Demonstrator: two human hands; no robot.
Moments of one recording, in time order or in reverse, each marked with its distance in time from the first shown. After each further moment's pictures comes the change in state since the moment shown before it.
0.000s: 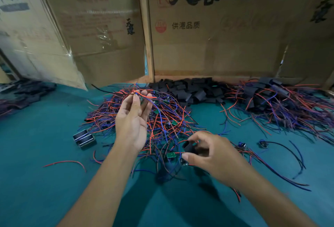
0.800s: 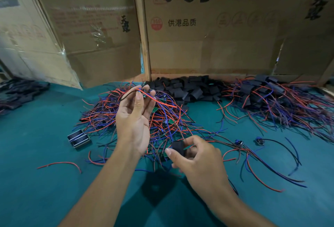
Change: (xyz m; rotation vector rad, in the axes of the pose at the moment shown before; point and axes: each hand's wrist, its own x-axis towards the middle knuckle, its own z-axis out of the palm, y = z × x) left_hand -0.015 -0.006 0.013 -0.008 -0.091 0.100; right_hand -0.012 -0.025 0.047 0.300 0.316 0.217
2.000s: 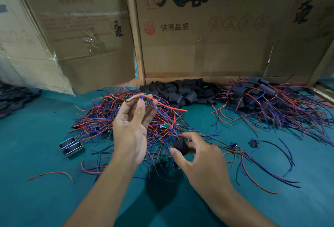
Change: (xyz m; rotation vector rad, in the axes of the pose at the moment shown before) left_hand -0.009 -0.004 0.003 0.066 -0.059 -0.007; right_hand 0.010 0.001 -0.012 -0.405 0.138 -0.208
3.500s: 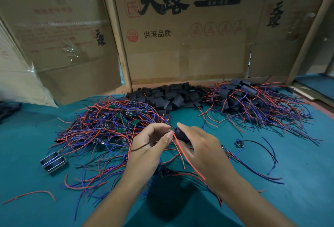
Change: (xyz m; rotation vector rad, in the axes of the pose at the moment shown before) left_hand -0.033 -0.036 0.006 0.531 -0.349 -0.139; right_hand 0.033 0.027 -0.030 -0.086 0.028 -0.350
